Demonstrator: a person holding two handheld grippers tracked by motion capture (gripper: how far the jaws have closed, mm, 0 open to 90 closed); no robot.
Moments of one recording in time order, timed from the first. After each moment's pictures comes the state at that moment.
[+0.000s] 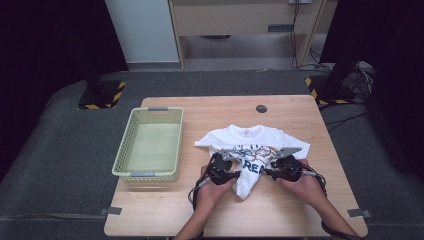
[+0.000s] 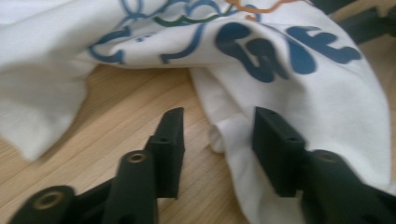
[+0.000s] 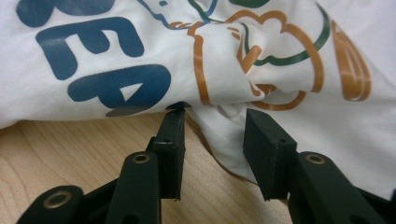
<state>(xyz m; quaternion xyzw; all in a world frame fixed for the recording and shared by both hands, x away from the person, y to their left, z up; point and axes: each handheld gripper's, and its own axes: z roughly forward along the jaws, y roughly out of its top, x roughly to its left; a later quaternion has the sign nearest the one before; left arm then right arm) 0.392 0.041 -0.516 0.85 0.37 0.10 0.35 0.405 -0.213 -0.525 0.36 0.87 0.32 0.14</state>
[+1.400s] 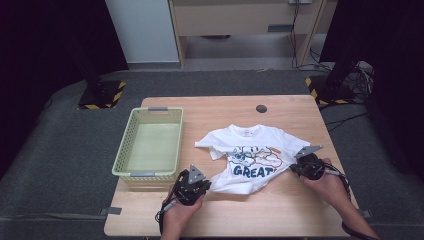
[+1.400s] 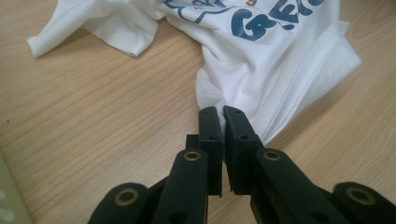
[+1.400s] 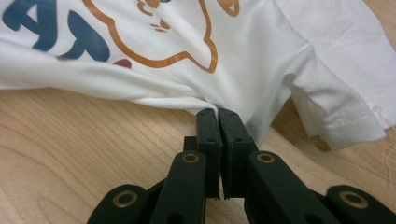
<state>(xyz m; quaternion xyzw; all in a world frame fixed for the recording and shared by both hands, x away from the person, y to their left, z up) 0.318 0.125 -0.493 0.84 0.38 0.14 0.37 0.403 -0.276 -0.516 0.39 0.87 0.26 0.16</state>
